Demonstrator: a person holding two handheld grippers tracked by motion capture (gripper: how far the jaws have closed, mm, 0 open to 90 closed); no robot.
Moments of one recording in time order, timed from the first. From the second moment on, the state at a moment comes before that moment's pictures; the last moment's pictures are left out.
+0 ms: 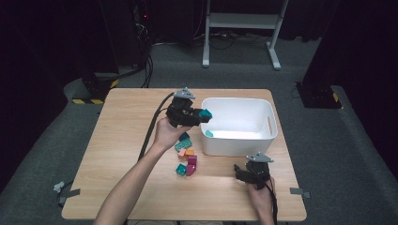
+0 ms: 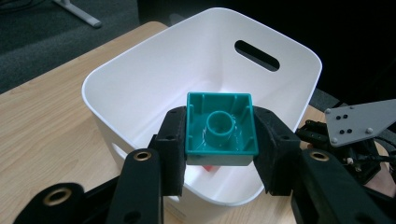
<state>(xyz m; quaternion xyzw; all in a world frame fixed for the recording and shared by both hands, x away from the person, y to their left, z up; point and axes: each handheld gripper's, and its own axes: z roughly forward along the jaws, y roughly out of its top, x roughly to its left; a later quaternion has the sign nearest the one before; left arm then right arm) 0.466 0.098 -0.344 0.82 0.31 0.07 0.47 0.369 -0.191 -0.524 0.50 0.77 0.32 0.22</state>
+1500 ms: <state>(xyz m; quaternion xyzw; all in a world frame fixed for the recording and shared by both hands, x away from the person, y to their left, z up) 0.443 0.145 -0.373 0.80 0.36 0.10 0.47 0.369 -0.191 -0.524 0.50 0.77 0.32 0.22</state>
